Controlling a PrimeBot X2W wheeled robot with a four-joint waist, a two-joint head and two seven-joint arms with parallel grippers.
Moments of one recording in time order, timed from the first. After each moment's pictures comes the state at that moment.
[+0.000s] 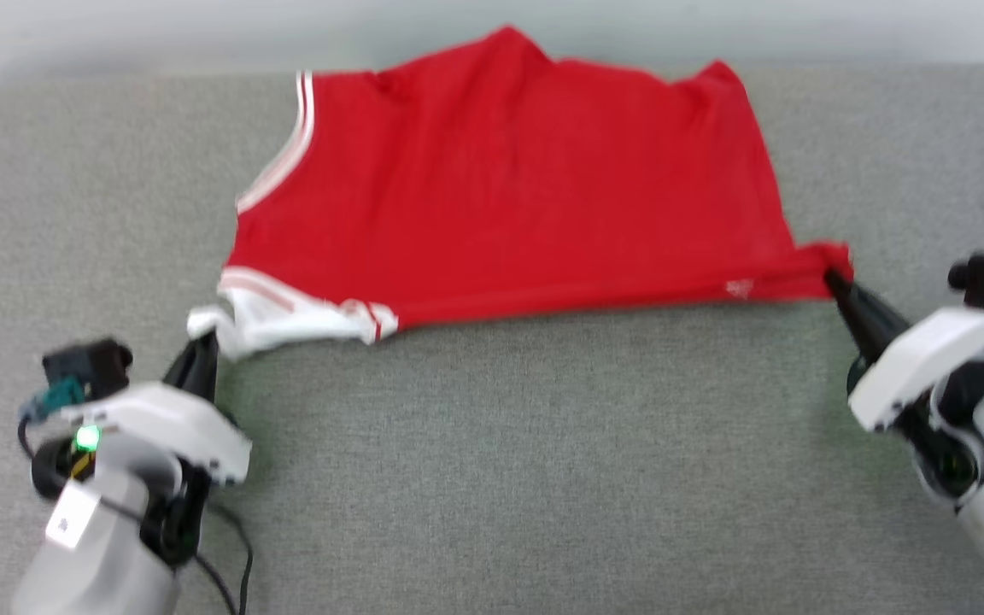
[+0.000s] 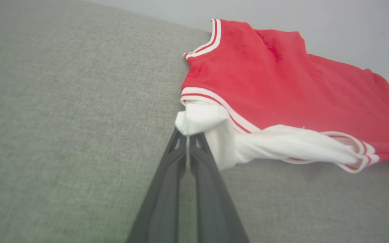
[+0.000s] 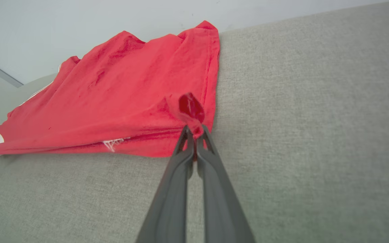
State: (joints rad) left arm -0.49 0.36 -0.28 0.71 -0.72 -0.05 -0.21; right arm -0.65 -0.46 0.57 0.73 0.97 0.13 -0.12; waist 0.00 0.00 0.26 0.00
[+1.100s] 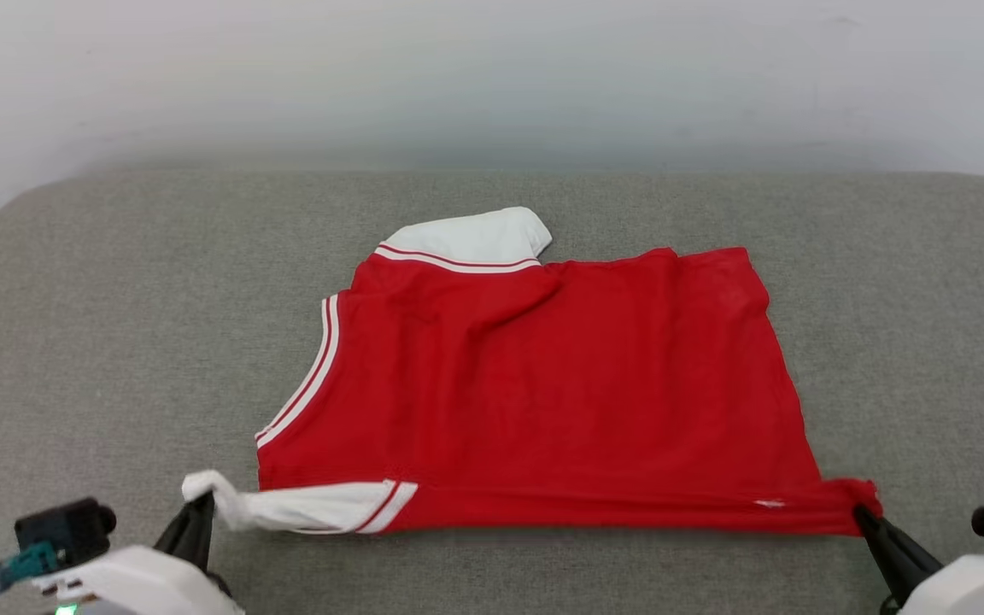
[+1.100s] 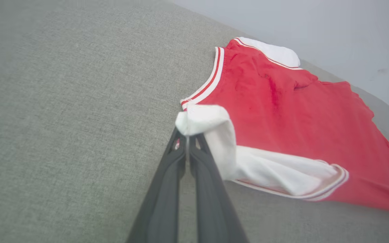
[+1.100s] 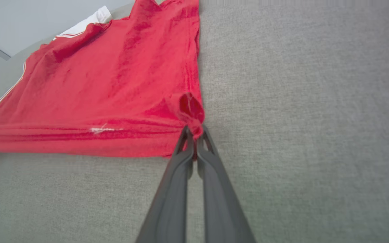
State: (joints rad) left arm 0.12 0.47 -0.21 -0.06 -0.83 0.27 0.05; right arm 0.08 -0.32 0.02 0.18 0.60 0.13 0.15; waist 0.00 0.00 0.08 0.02
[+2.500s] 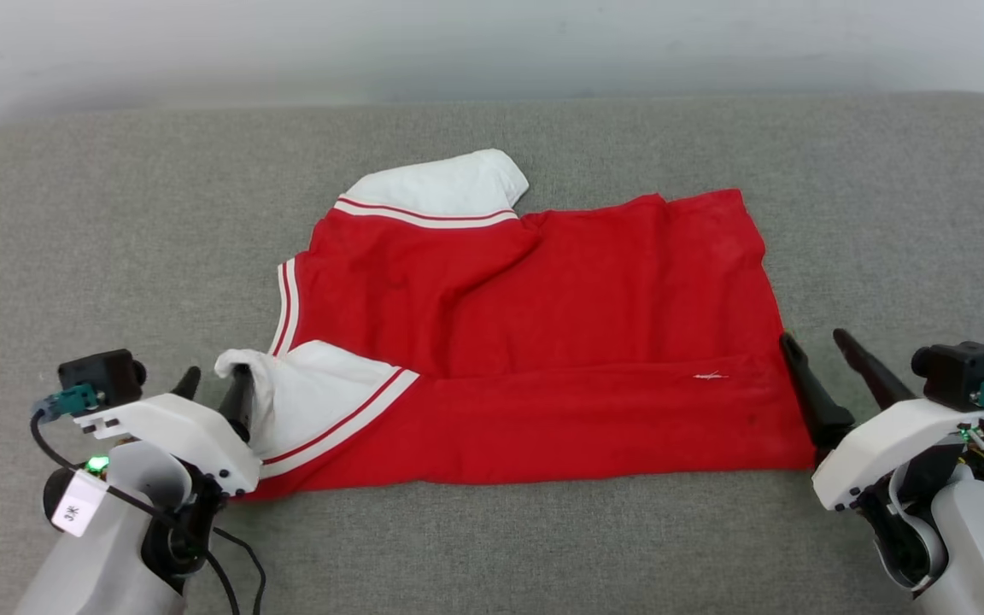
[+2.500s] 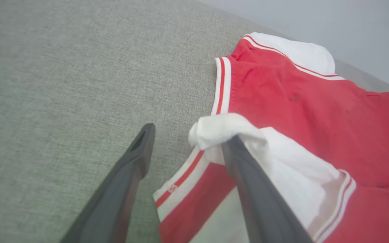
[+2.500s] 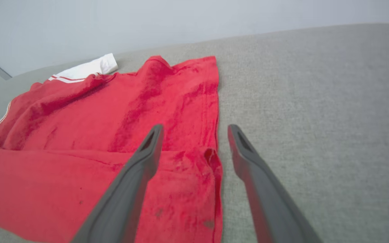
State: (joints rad) left arm -0.40 0.38 -0.31 0.54 -0.81 0.05 -0.02; right arm -0.34 -0.29 0.21 0.48 0.53 0.13 -0.08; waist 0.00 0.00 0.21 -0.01
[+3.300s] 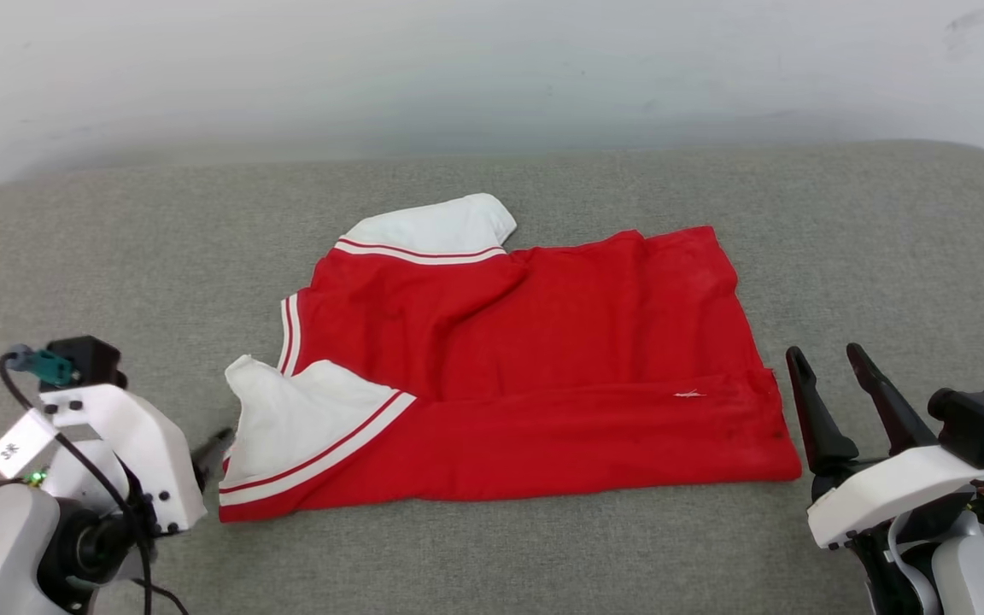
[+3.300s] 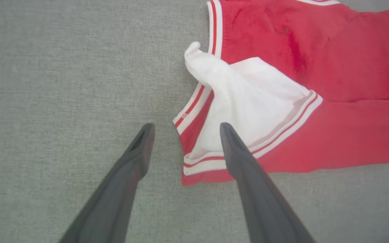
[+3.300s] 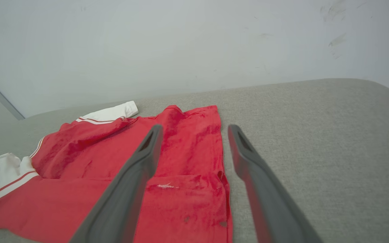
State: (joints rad) left arm -0.30 0.64 -0.35 0.18 -0.92 0.15 0.56; right arm -0.16 -0.16 0.04 0.20 0.37 0.13 -0.08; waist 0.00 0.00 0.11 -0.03
